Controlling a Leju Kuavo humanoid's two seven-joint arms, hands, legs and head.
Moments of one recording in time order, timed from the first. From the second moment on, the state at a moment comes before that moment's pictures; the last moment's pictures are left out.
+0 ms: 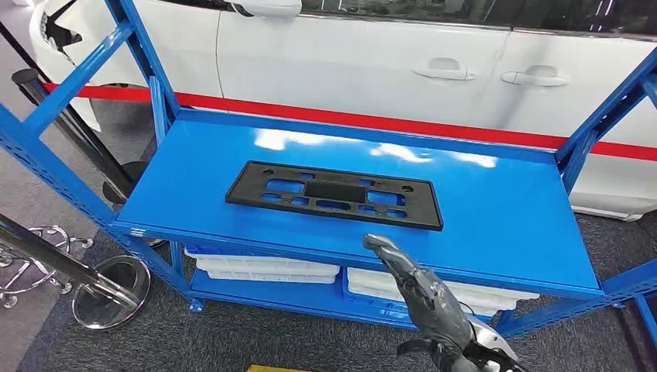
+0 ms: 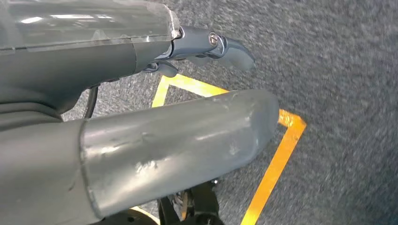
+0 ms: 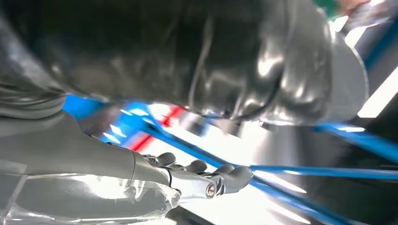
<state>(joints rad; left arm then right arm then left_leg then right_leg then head) 0.03 -0.02 0.76 -0.21 -0.27 -0.03 -0.28 0.01 -0.20 0.44 -2.03 -0.13 0.22 -0.50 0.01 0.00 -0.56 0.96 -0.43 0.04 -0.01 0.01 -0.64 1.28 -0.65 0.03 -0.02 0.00</state>
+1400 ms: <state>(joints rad) -0.01 0.00 0.76 -0.21 -0.42 -0.07 -0.27 -0.58 0.06 0.93 -1.19 0.95 -0.28 -0.04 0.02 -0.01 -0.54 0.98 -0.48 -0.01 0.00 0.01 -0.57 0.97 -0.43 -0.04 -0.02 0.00</state>
